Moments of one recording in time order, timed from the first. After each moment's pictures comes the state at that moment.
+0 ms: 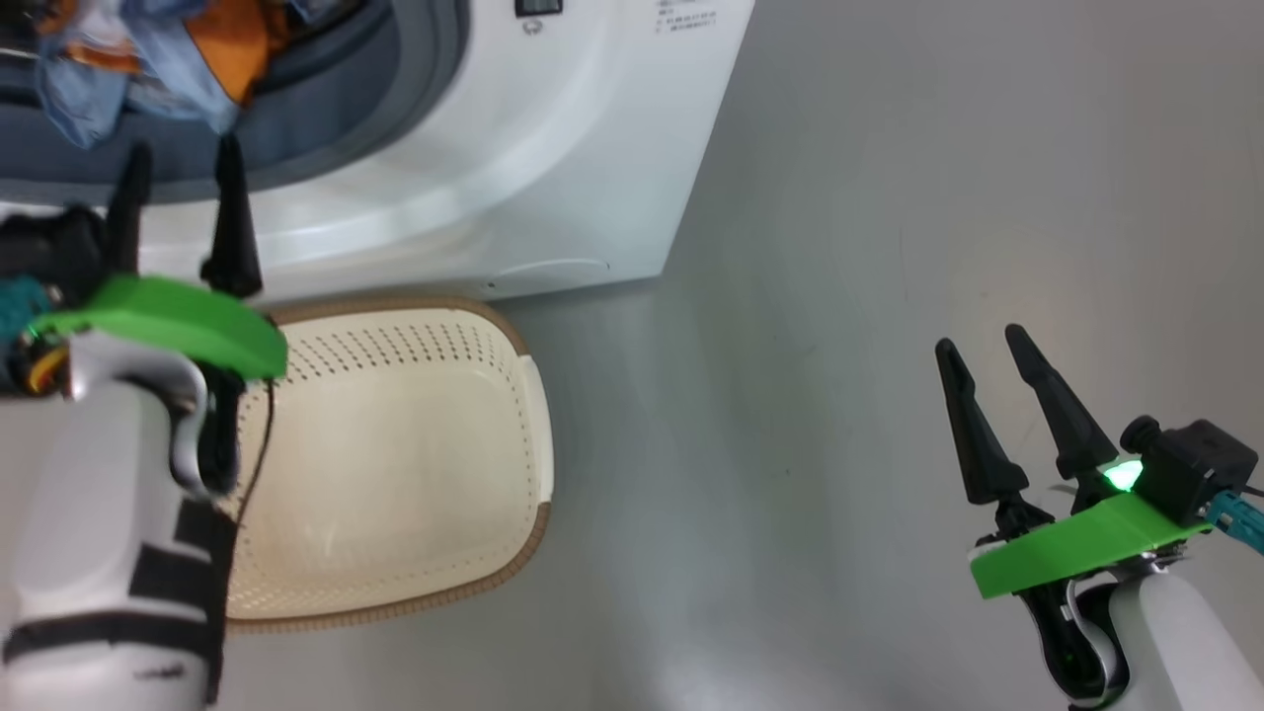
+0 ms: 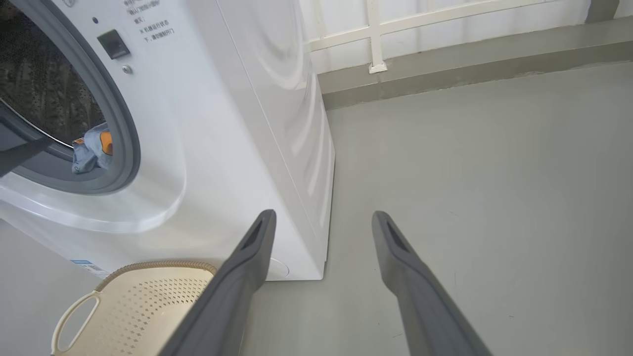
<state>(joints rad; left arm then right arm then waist) -0.78 0.14 -0.06 0.67 -0.32 -0.13 -0.26 -0.25 -0.20 0.12 0.14 0.45 0.13 -0.25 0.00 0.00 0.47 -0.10</state>
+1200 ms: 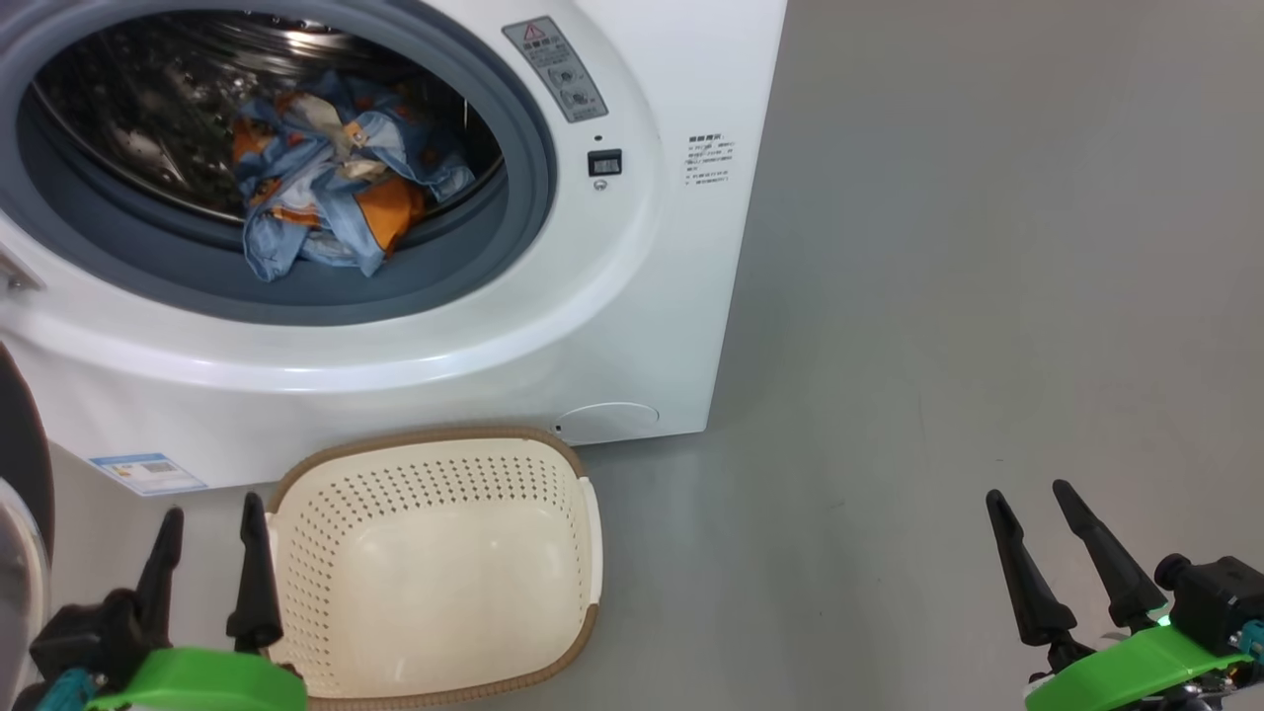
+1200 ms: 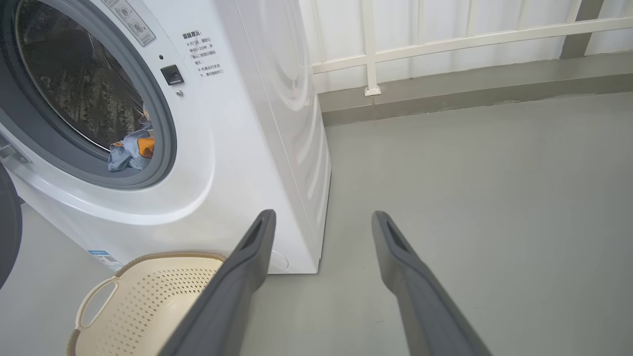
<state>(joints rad) -0.10 0.08 0.08 0.26 -0.28 -0.13 -0.26 -0.02 -0.26 0.08 0.16 0.45 0.13 -0.25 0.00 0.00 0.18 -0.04</state>
